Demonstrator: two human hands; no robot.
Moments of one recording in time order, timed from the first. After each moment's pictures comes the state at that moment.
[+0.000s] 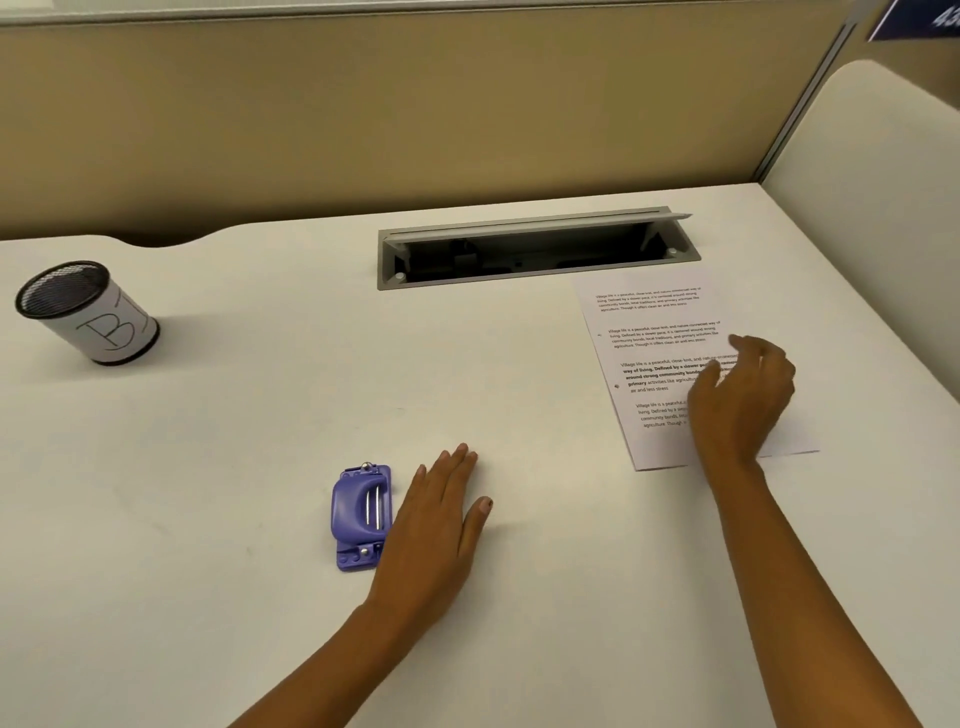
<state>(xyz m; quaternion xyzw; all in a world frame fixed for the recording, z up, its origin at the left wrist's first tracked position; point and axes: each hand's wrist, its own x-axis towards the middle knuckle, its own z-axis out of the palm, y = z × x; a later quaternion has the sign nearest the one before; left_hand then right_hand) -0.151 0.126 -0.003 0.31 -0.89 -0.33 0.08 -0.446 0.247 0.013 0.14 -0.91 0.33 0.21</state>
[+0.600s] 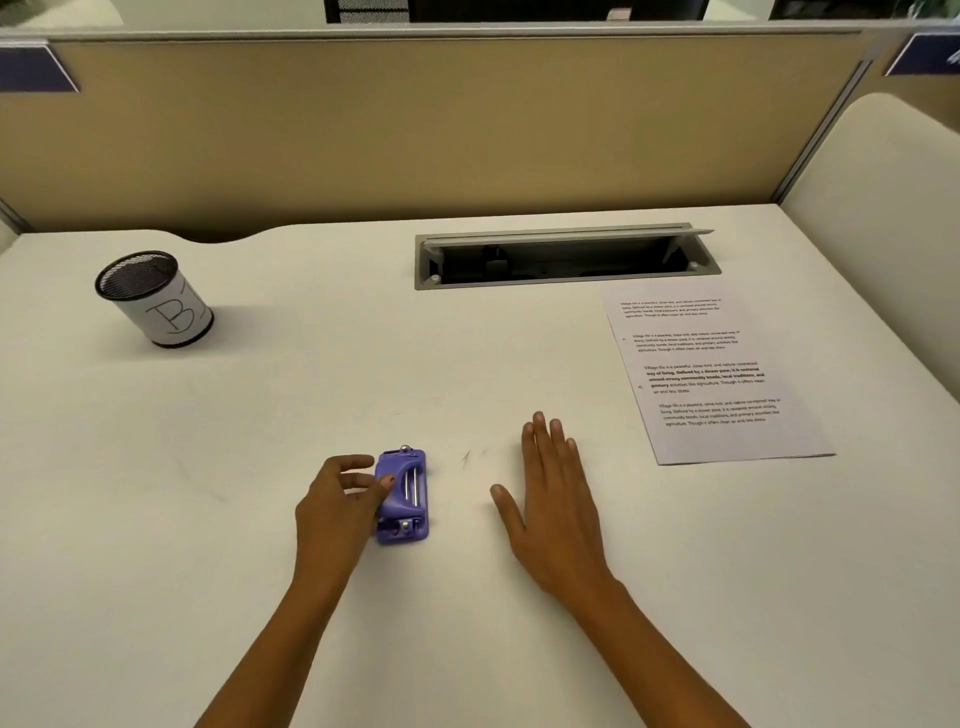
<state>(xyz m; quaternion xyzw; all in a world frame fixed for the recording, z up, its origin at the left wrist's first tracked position) -0.079 0.071 0.032 0.58 -0.60 -0.51 0.20 -0.240 0.210 -0.018 0.48 -0.86 0.19 -0.02</state>
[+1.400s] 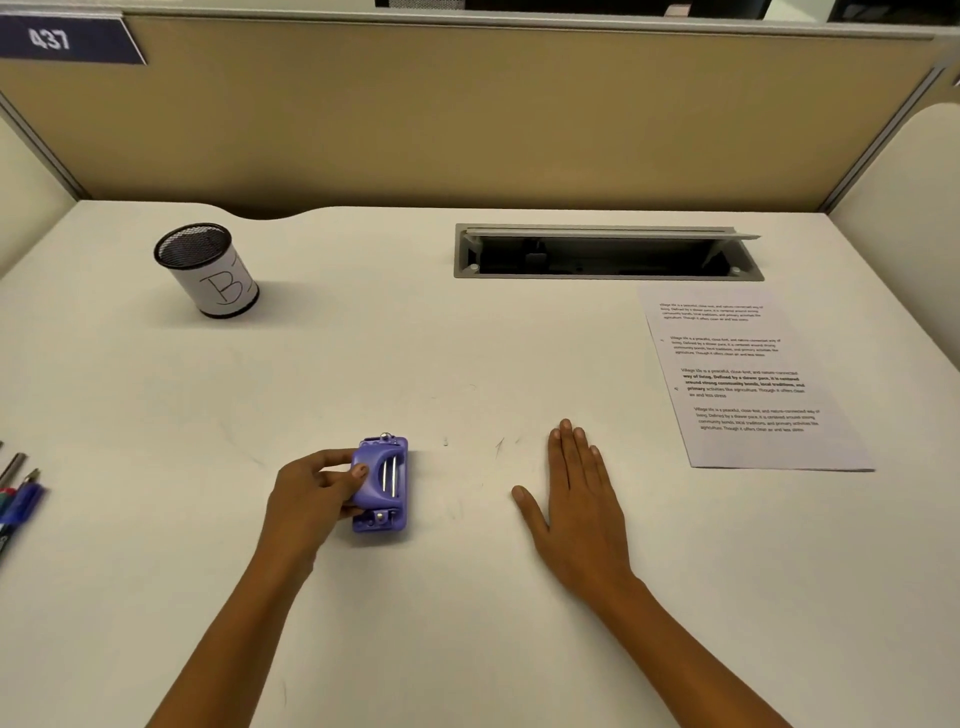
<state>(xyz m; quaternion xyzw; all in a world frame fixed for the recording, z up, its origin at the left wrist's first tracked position) -0.026 0.046 0.041 0.57 -0.53 -0.59 0.22 -0.232 0.210 -0.040 0.47 -0.87 0.14 -0.01</state>
